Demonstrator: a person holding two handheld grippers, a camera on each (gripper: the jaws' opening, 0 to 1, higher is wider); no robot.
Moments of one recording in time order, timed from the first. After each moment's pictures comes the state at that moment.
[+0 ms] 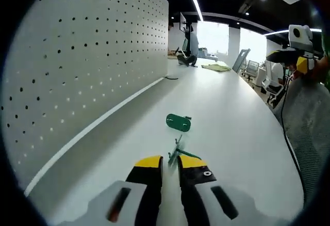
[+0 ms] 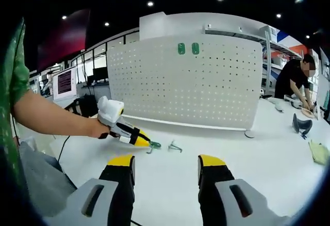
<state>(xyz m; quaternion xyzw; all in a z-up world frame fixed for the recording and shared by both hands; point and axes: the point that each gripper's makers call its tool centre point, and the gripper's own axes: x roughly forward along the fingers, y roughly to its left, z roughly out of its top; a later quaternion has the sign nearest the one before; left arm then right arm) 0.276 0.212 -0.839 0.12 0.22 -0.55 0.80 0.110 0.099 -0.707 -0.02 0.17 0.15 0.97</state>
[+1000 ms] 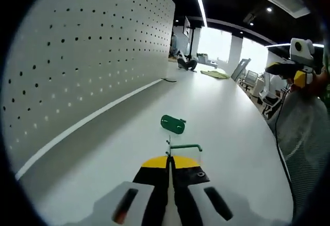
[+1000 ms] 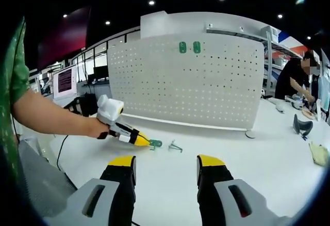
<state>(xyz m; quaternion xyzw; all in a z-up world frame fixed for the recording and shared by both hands) 0.266 0.210 -0.837 0.07 0.24 -0.56 0.79 0.113 0.101 -0.708 -0.02 0.17 0.16 0.97</state>
